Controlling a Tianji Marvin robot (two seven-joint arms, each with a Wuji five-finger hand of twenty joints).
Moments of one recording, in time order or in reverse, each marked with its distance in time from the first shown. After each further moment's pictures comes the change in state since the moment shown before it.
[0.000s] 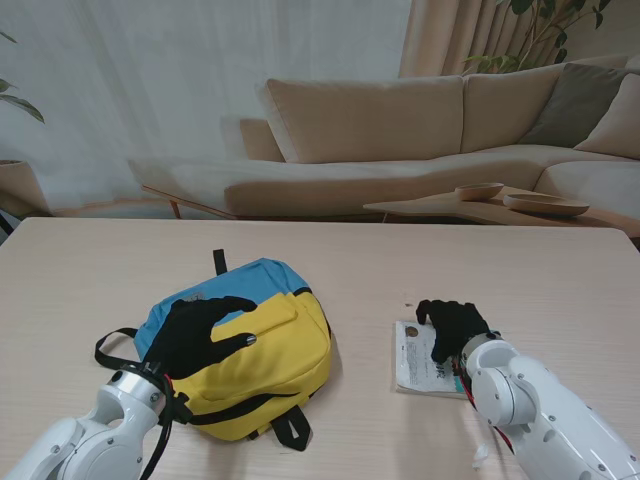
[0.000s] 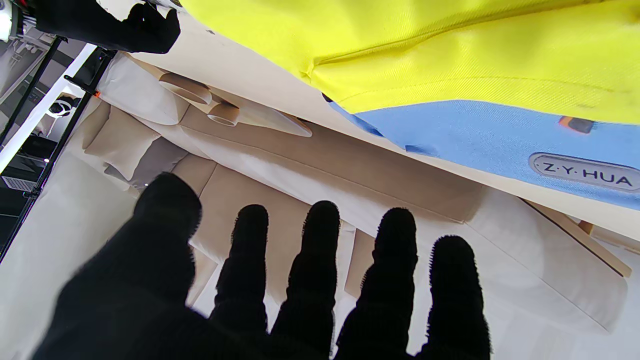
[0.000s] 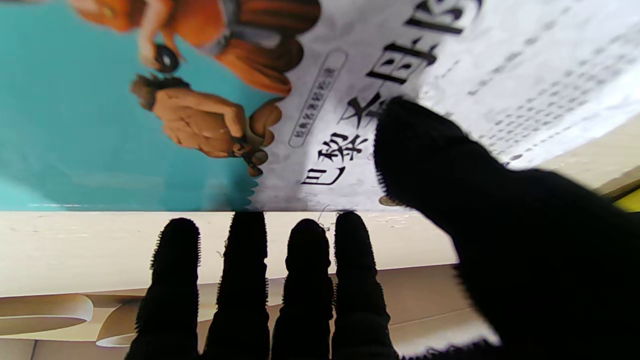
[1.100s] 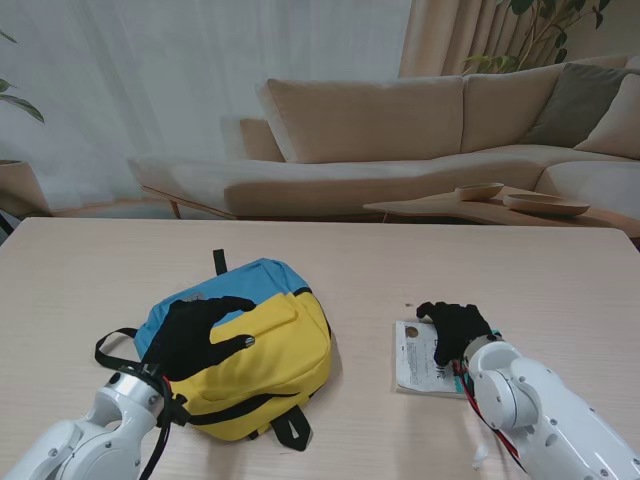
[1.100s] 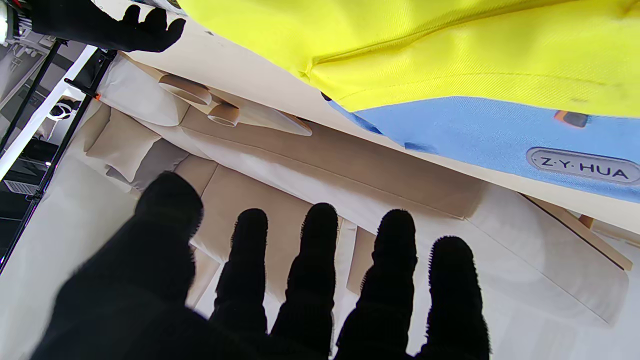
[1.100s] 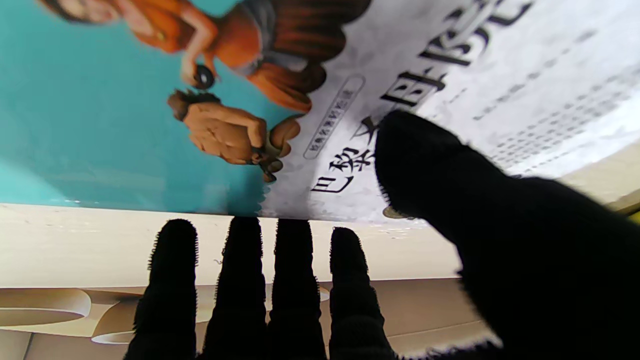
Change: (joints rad) left arm 0.014 0.000 -0.009 -0.008 0.016 -0.009 0.005; right arm -0.016 0.007 0.012 -0.021 -0.051 -0.008 0.035; left_hand -0.001 -0.010 0.020 0.000 -0.028 0.000 0.004 0.000 -0.027 -0.011 0.016 0.003 -0.013 -0.002 0.000 0.001 -0.004 -0.007 -0.001 0.003; right_hand -0.025 0.033 0.024 0.027 -0.039 0.077 -0.310 -0.324 -0.007 0.152 -0.310 -0.628 0.023 0.025 -0.365 -0.184 0.000 0.018 -0.027 -0.032
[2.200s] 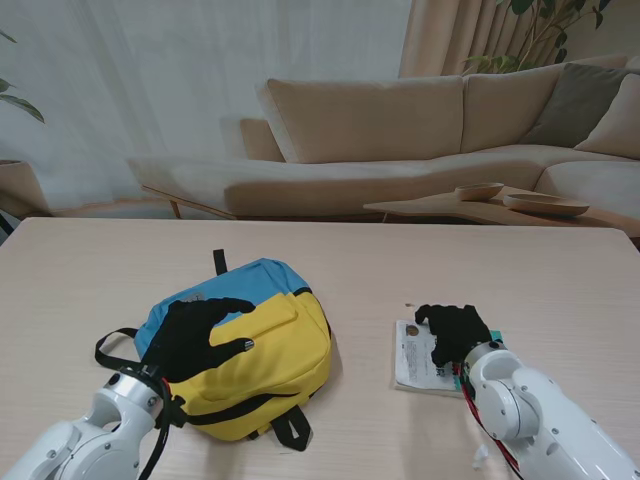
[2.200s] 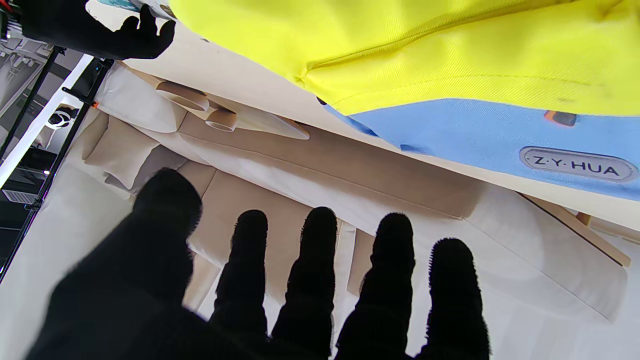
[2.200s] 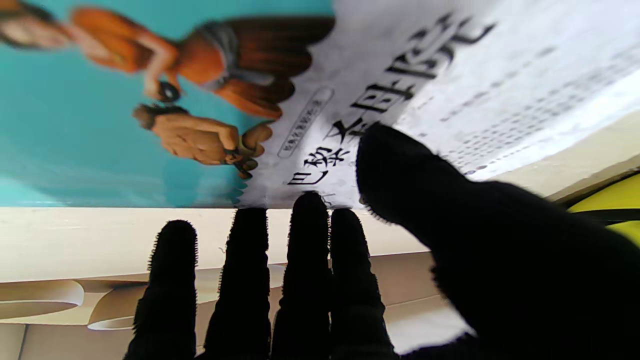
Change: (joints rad) left arm 0.008 0.001 -0.007 -0.007 0.020 0.000 -0.013; right arm -0.042 -0.022 0.037 0.008 0.014 -0.061 -0.101; left_hand -0.012 -0.023 0.021 0.000 -0.012 0.000 0.003 0.000 -0.051 -0.003 0.005 0.020 -0.032 -0.015 -0.001 0.008 -0.012 -0.004 -0.023 0.011; right_hand 0.071 0.120 -0.041 -0.036 0.135 -0.024 0.046 0.067 0.112 -0.131 0.184 0.147 0.067 -0.028 0.053 0.054 -0.001 0.001 -0.025 0.000
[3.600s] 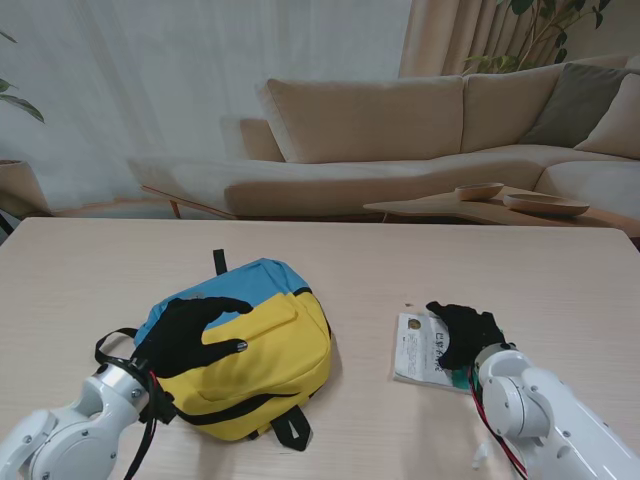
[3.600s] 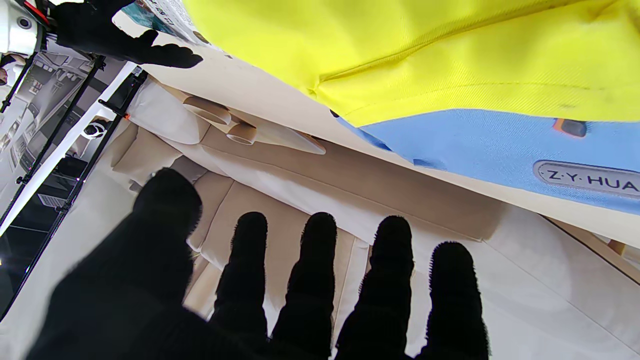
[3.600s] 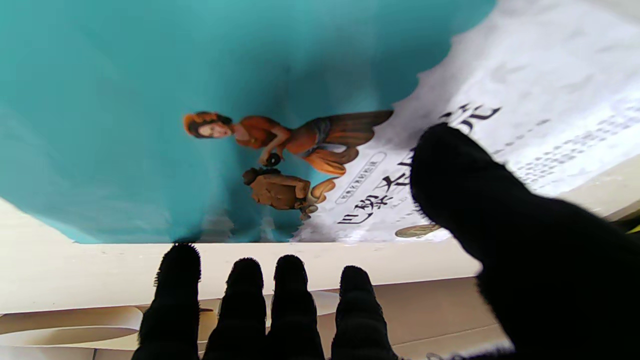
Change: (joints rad) left arm -0.023 0.014 -0.070 0.024 -0.104 -0.115 -0.120; right arm -0.026 0.013 0.029 -0.049 0.019 0.130 0.116; left_hand 0.000 0.000 0.000 0.000 -0.012 0.000 -0.011 0.000 -0.013 0.000 -0.039 -0.022 -0.005 -0.009 -0.037 -0.009 -0.010 -0.009 -0.049 0.000; right_hand -0.176 0.084 -0.049 -0.023 -0.177 -0.016 -0.718 0.119 -0.270 0.146 -0.779 -0.383 -0.217 -0.004 -0.420 -0.241 -0.115 -0.054 -0.147 -0.109
